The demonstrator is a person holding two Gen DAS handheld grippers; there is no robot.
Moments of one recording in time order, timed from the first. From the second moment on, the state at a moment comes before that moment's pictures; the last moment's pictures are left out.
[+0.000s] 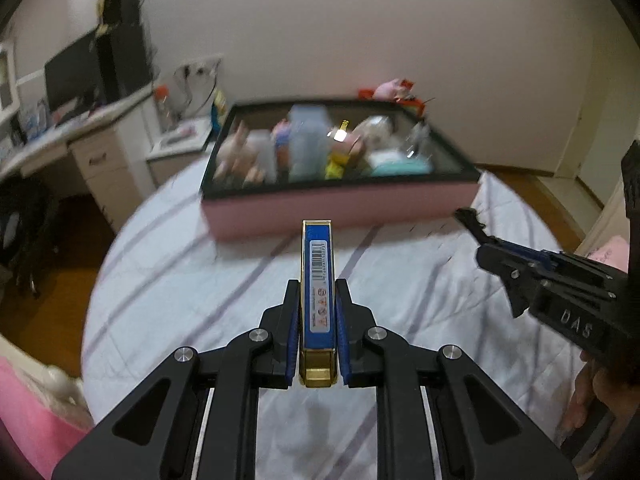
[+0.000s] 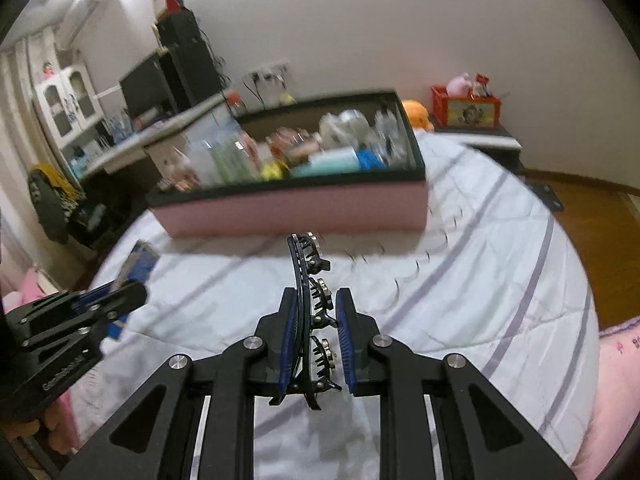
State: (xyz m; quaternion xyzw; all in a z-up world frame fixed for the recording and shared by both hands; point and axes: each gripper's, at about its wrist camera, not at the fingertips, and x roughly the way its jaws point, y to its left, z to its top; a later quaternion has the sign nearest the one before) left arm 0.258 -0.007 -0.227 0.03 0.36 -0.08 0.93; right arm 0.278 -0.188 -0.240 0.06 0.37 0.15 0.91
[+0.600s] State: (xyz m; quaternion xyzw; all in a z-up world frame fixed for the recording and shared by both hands) left arm 0.416 -0.047 -0.169 0.09 0.34 -0.10 0.93; right arm 0.398 -0.169 -0.178 0.00 0.33 0.14 0.93
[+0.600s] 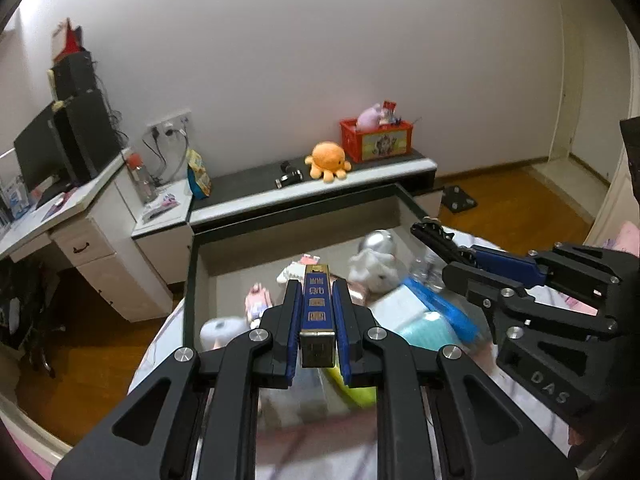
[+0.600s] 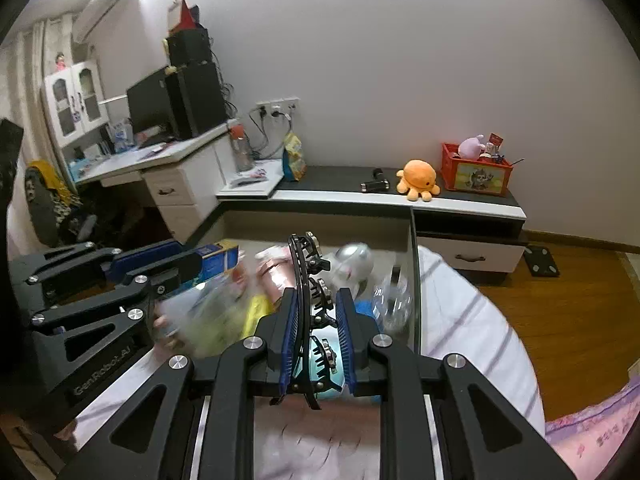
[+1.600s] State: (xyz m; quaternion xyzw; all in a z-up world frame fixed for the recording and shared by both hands) left arm 0.439 -0.023 -0.175 0.04 0.32 -0.07 0.94; right arm 0.431 -0.181 -0.173 0.01 0.35 0.09 0.93
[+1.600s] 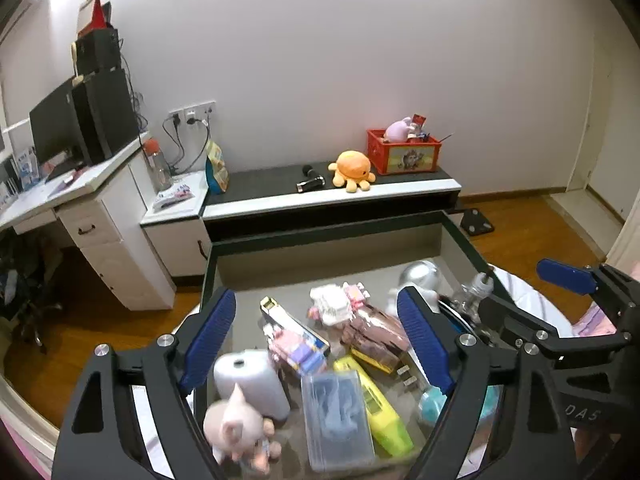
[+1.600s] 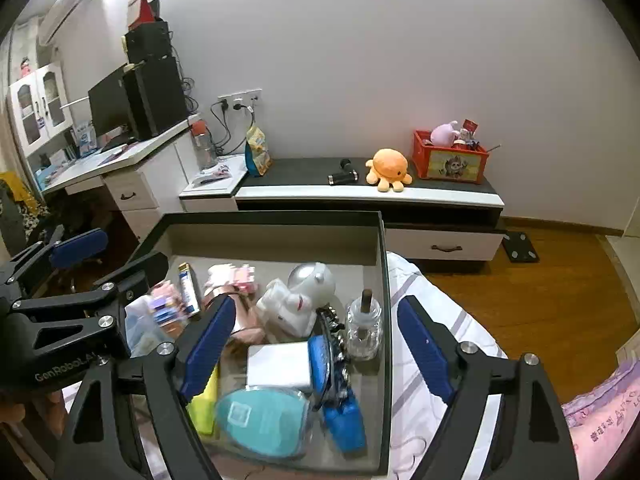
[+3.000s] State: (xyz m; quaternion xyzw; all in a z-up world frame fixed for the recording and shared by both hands) left arm 0.131 0.001 -0.058 0.06 0.08 -0.02 0.99; right arm 0.168 -0.162 -0.060 -0.02 0.13 0.08 0.99
